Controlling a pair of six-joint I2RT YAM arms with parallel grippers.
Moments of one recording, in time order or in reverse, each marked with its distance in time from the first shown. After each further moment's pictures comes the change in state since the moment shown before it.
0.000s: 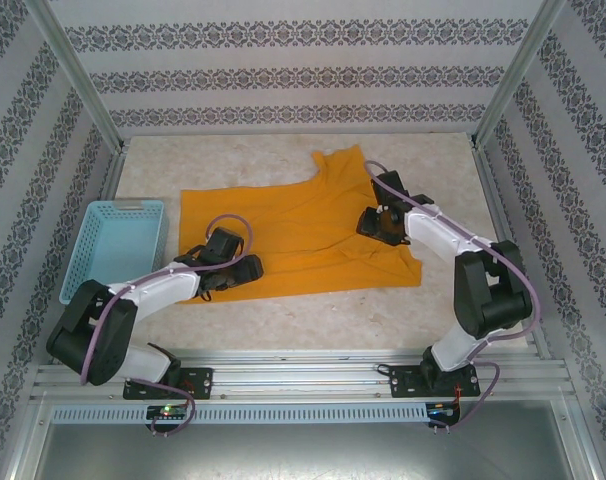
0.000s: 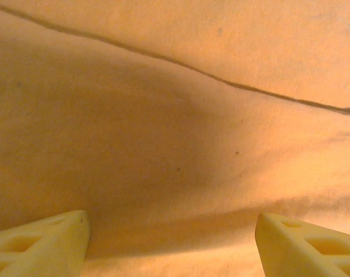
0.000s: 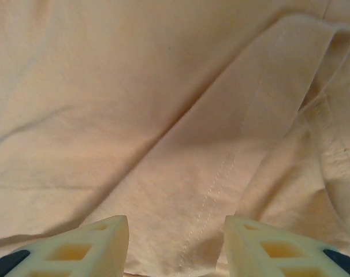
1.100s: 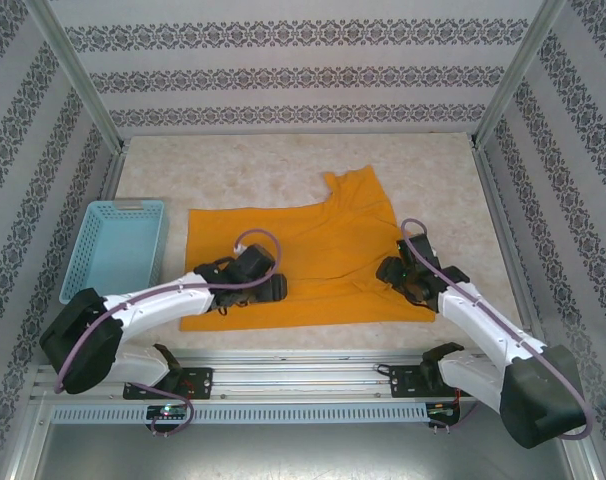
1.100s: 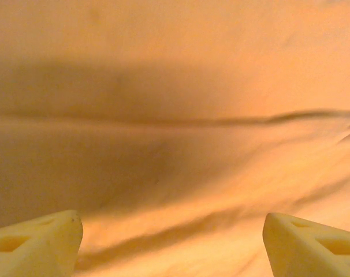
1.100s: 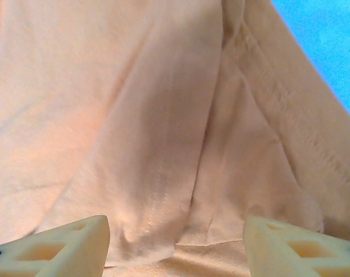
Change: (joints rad) left arm -0.294 -0.052 0.132 -0.188 -0.132 -0.060; right arm 0.025 -0.592 -0.520 0.030 0.093 0.217
